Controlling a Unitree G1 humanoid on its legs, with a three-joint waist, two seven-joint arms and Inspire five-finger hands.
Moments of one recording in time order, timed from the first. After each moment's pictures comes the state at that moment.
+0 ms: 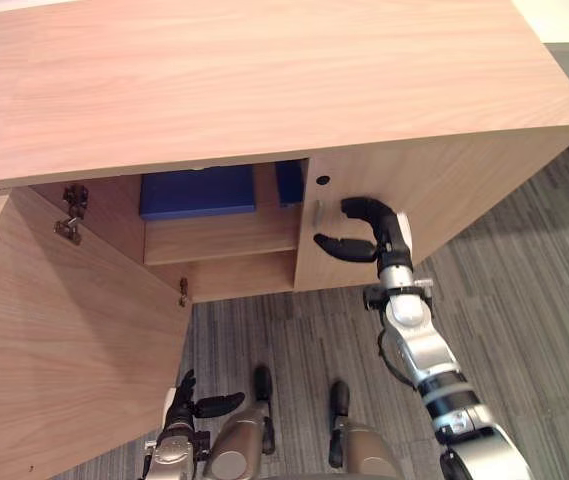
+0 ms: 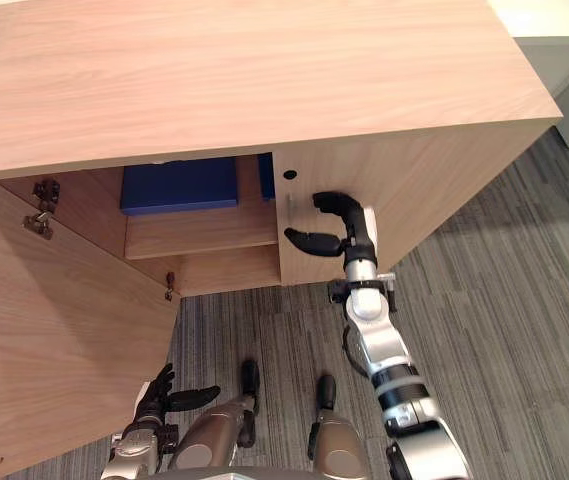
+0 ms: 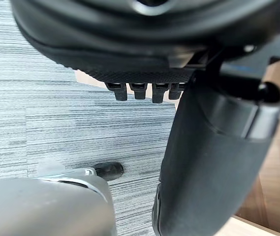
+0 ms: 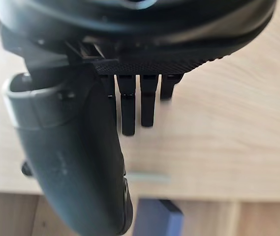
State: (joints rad) left arm 0.05 0.11 0.09 0.90 0.00 -0.12 0.13; right arm -0.22 -0.18 0.16 0.29 0.01 -0.11 -0.20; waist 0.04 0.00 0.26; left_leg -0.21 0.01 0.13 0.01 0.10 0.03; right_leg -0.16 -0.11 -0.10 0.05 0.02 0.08
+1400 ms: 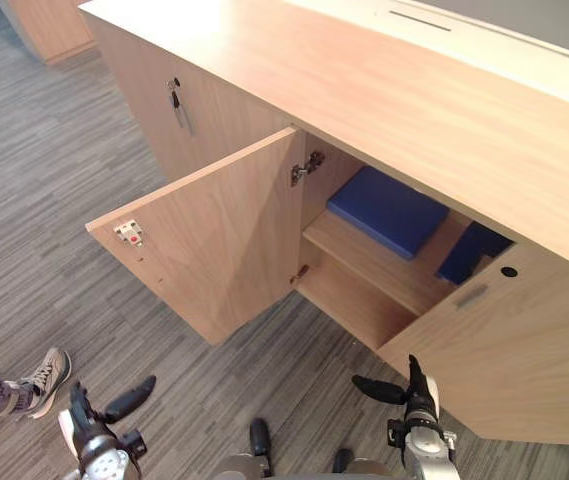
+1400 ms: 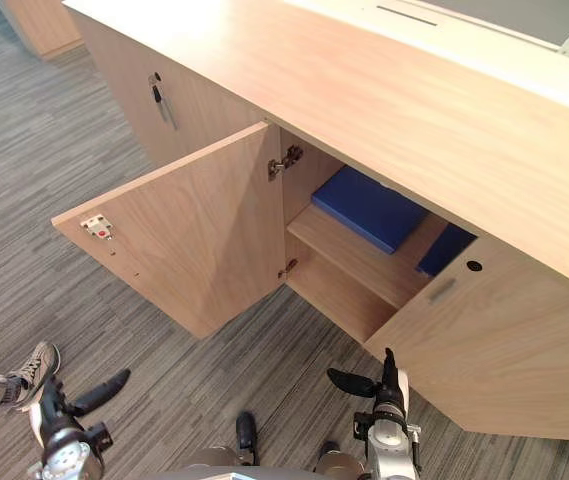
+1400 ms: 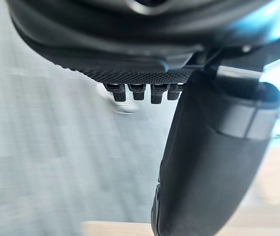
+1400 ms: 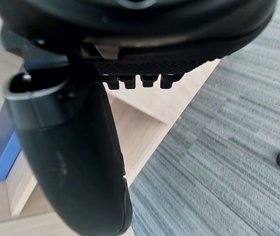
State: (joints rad) left arm 0.17 0.19 0.45 0.48 -0.11 -0.13 0.28; right arm 0.11 -0.03 -0.19 0.70 -0.14 -0.08 -0.22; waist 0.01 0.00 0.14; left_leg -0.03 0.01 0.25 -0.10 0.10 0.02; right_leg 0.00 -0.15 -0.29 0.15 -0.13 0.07
